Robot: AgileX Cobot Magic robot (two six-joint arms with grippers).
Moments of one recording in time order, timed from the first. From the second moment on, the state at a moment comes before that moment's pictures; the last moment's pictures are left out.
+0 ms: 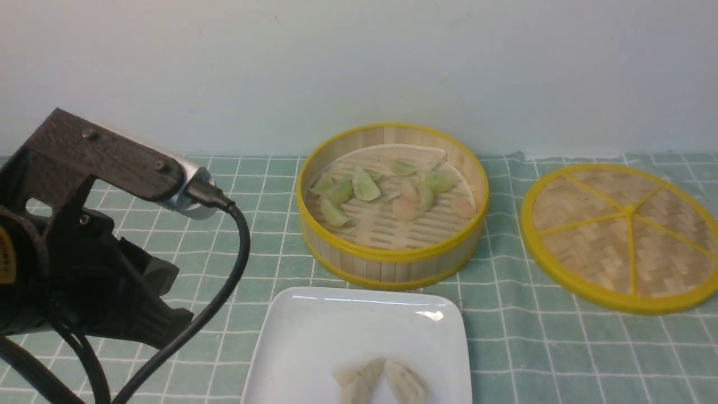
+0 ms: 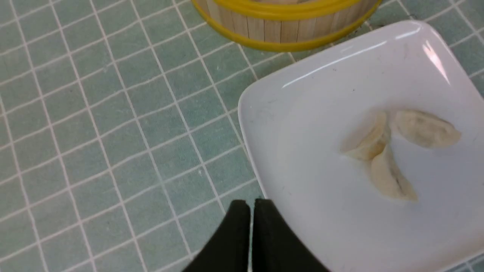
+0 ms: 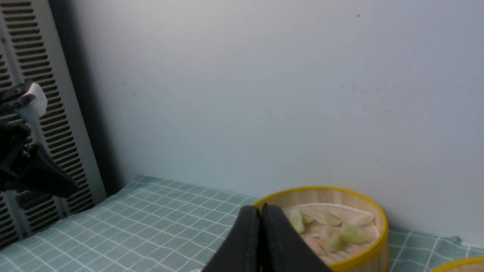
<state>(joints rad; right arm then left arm) 0.72 -0.01 -0.43 -0.28 0.55 0.44 -0.56 0.96 -0.90 0.13 0.86 -0.14</state>
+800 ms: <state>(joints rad) 0.72 0.00 -0.39 -0.36 0.48 0.47 -0.56 0.21 -0.55 0.07 0.62 -0.17</state>
